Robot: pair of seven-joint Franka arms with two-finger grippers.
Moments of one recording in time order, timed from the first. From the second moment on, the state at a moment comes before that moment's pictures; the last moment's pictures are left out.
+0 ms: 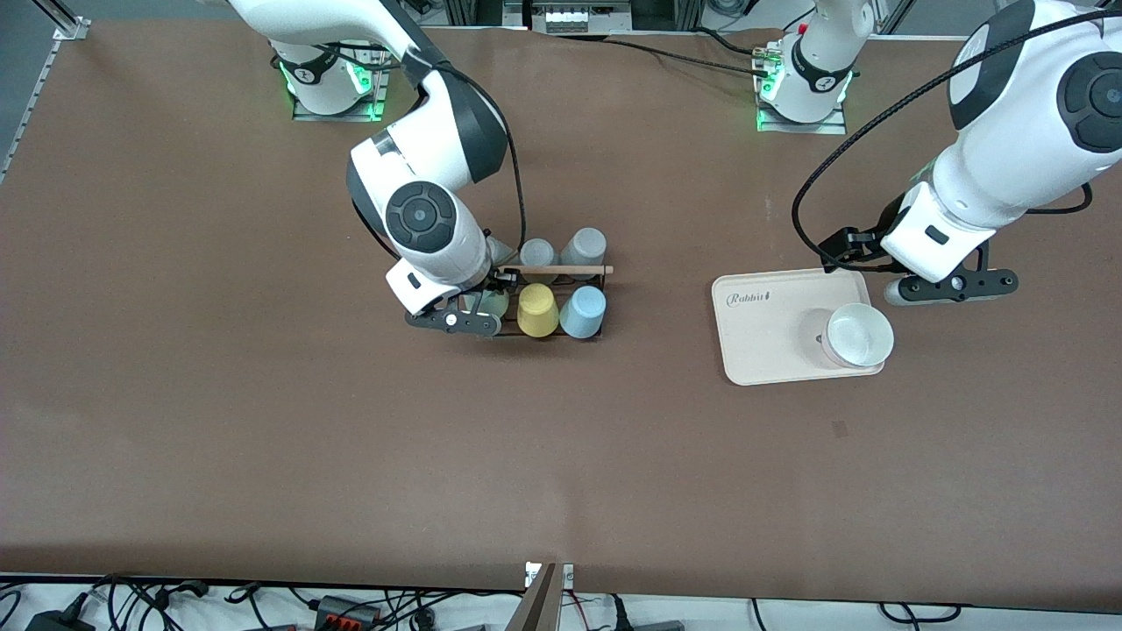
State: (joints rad) left arm 0.26 0.14 -0.49 -1.65 0.03 1.70 -0.35; right arm 0.58 0.59 0.03 -1.39 0.08 1.85 0.70
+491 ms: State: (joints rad) left arm 0.26 0.14 -0.50 -1.65 0.03 1.70 -0.35; right arm 0.58 0.65 0.03 -1.38 0.08 1.90 0.70
